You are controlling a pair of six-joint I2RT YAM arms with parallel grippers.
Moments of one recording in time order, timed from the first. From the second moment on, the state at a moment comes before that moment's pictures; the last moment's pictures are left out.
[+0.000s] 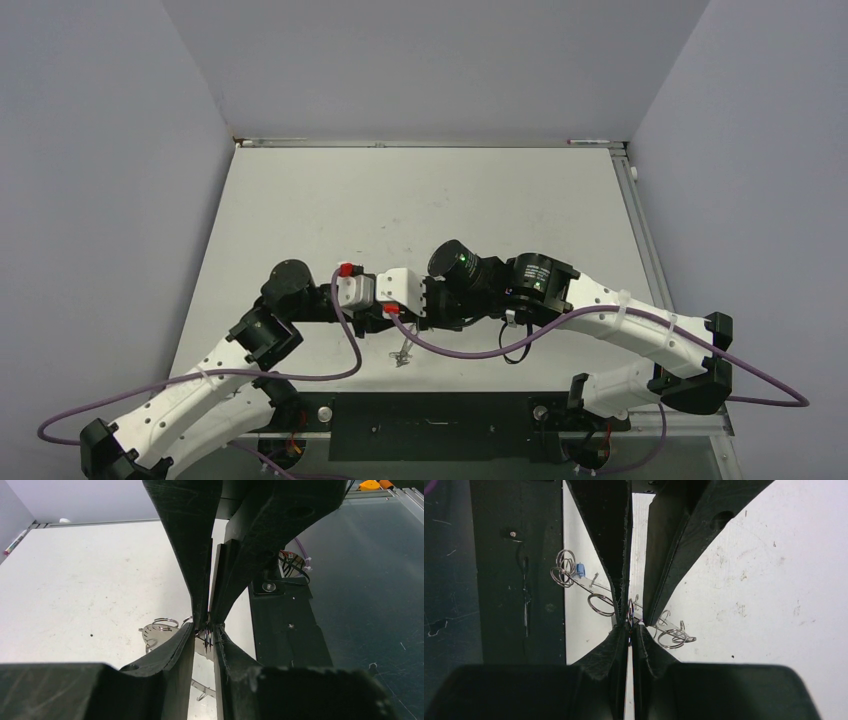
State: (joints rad) left arm -0.74 0.74 0.60 0.10 0.82 0.07; right arm 1.23 1.33 1.48 -0.95 -0.12 -0.40
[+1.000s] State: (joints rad) left arm -0.70 0.67 0.61 0.14 0.82 -0.02; right arm 1.23 1.03 1.24 -0.60 -0.04 -0.38
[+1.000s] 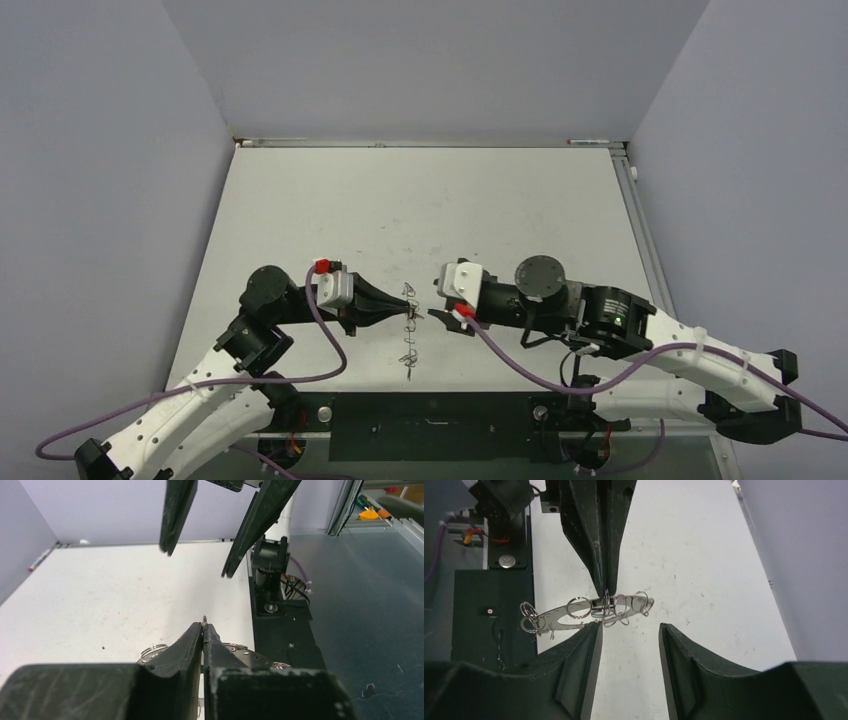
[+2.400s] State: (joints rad) left arm -0.66 0.61 0.56 0.42 0.95 -0.20; right arm 1.23 0.97 1.08 -0.33 -0.27 -0.31
